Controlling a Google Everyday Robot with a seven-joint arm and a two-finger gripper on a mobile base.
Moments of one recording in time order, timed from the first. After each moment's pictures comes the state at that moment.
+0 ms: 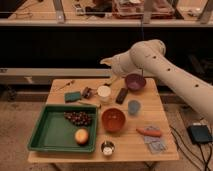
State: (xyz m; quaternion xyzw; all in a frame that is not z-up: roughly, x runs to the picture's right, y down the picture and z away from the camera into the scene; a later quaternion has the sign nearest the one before) arm 0.010 -0.100 0.688 -0.02 -0.29 -0.14 0.95
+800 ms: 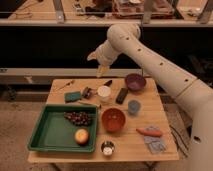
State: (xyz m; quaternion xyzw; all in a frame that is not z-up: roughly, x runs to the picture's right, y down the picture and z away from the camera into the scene) arm -0.048 -0.126 0.726 -0.09 -0.27 -0.22 0.93
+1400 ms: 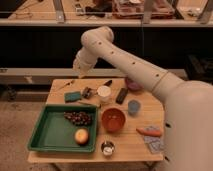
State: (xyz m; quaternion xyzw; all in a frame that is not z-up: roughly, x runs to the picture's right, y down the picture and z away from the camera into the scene) arm -0.148 -0.094 0.750 -0.12 -0.28 -0.26 0.92
